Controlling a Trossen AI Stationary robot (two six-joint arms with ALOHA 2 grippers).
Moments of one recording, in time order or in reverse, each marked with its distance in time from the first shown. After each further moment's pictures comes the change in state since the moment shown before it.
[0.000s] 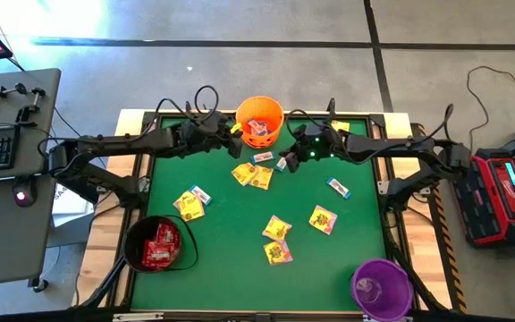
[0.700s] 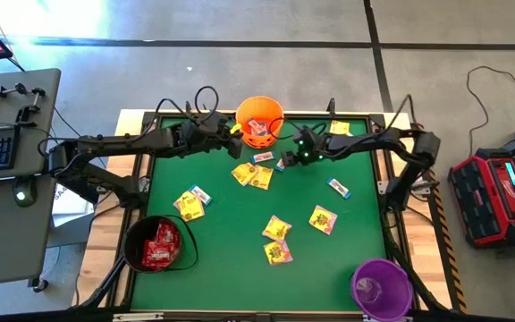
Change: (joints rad) left arm 0.000 0.000 0.000 -0.006 0.024 -0.037; right arm -0.094 0.291 0.000 -0.107 0.095 0.387
